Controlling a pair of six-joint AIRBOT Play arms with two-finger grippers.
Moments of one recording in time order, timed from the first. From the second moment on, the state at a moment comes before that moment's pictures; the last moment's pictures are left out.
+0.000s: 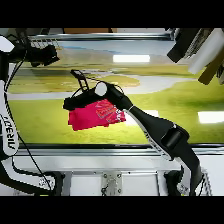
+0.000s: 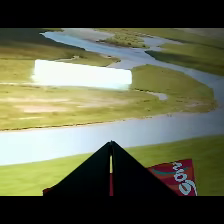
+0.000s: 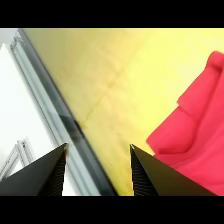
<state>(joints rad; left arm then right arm) 0.10 -1.62 1.92 1.11 -1.20 -1.56 0.72 -1.96 1.94 -0.69 0.92 1.41</state>
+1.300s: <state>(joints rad) -0.06 -1.28 1.27 1.10 -1.02 -1.46 0.33 -1.83 1.33 -0.64 0.91 1.28</state>
